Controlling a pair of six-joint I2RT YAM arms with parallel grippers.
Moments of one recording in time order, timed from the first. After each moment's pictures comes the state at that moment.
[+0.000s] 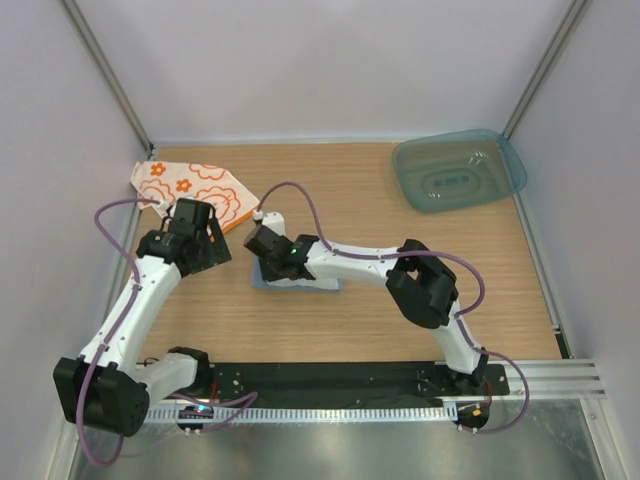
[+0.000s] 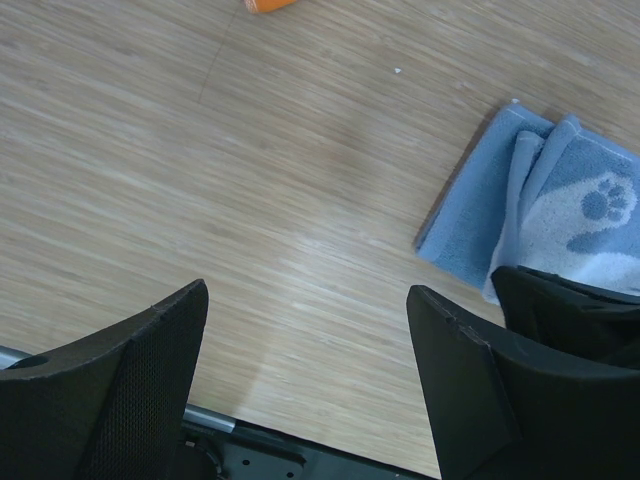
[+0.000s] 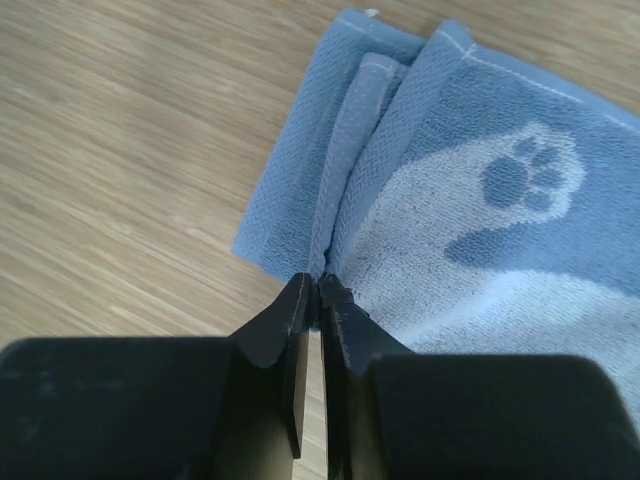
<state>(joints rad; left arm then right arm) -0.21 1.10 0.99 -0.93 -0.29 -0.52 1.09 2.11 1.64 -0.44 0.27 0.69</state>
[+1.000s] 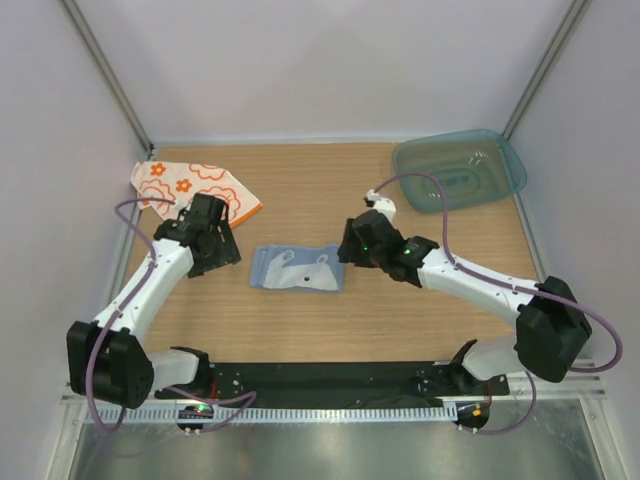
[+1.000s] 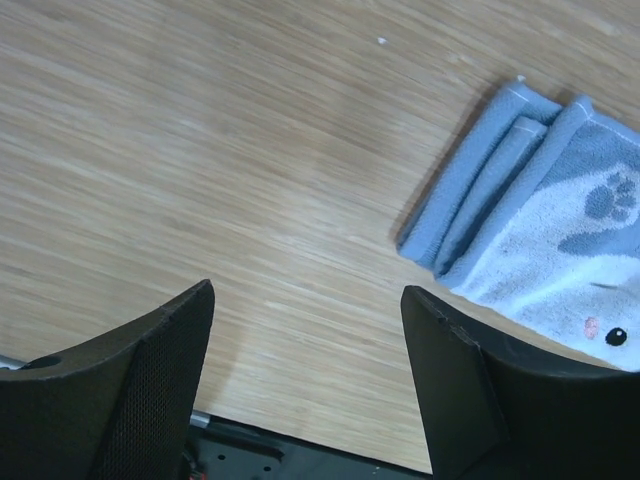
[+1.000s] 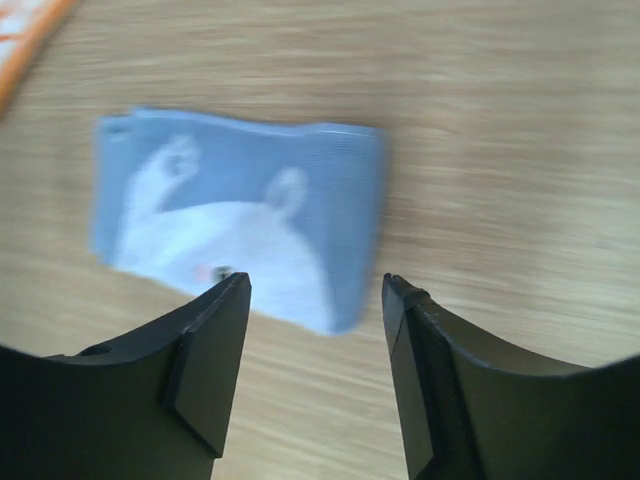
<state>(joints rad) -0.22 1.21 0.99 -0.92 -0.26 -0.56 0.87 1.40 1.02 -0.33 0.30 0.75</state>
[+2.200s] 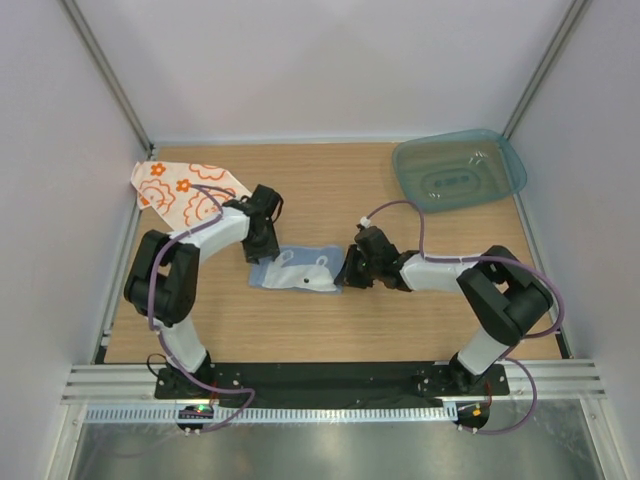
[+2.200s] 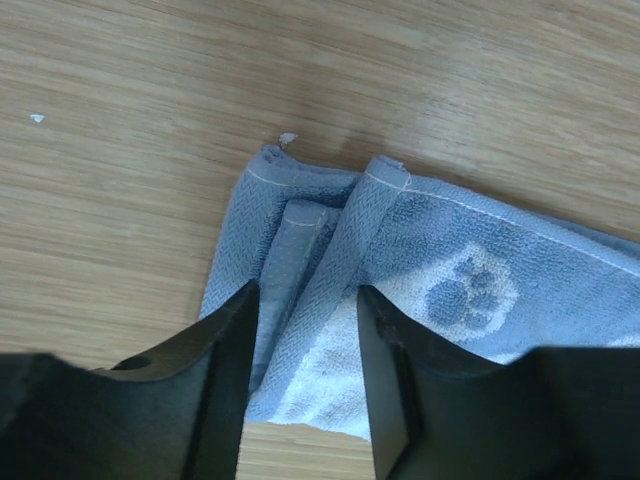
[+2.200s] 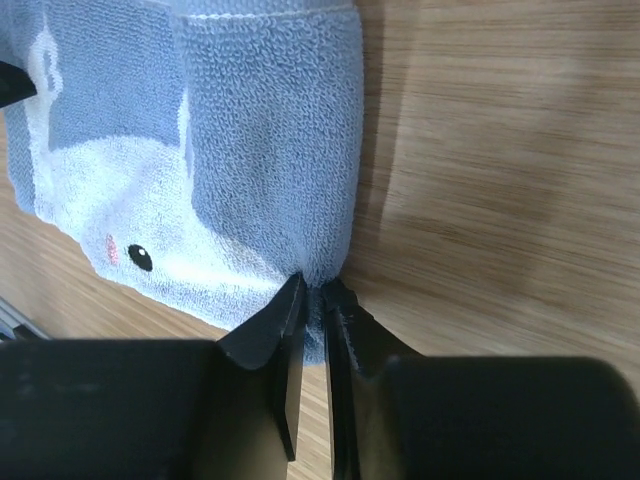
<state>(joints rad) -0.43 1.77 1.17 -0.67 -0.16 -0.66 0.69 1.64 0.73 0.05 -0.13 0.84</state>
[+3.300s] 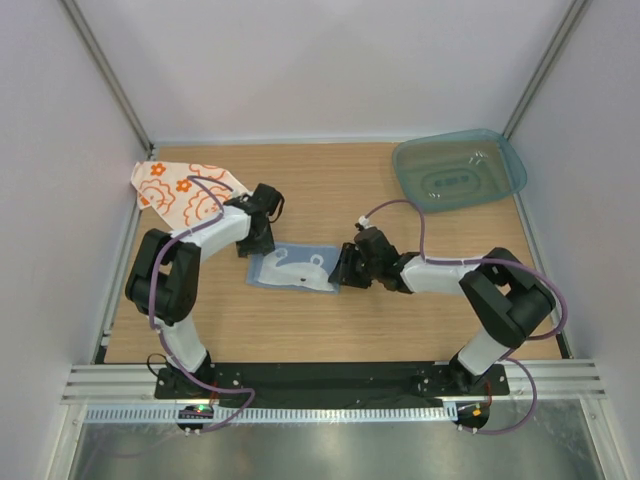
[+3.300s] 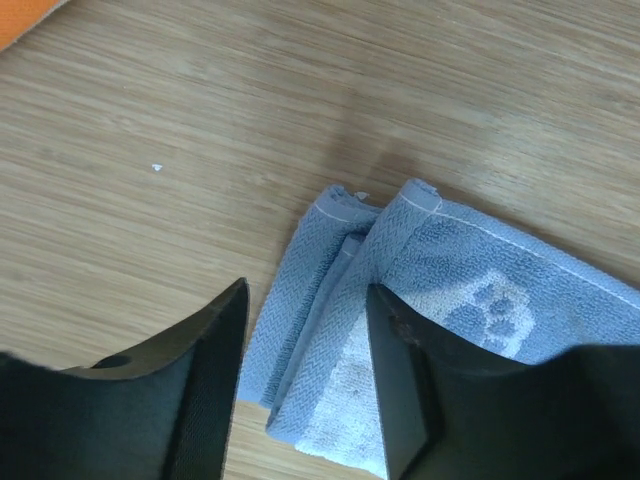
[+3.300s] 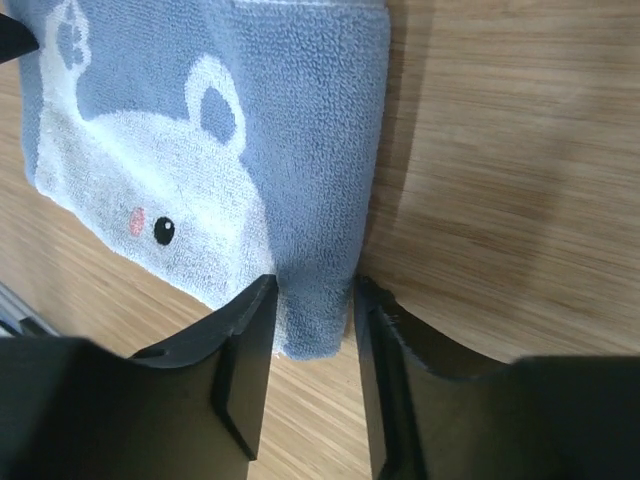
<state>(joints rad) -0.43 1.78 1.18 -0.67 -0.33 -0.63 0.69 1.63 0.70 0.11 -0.12 0.83</state>
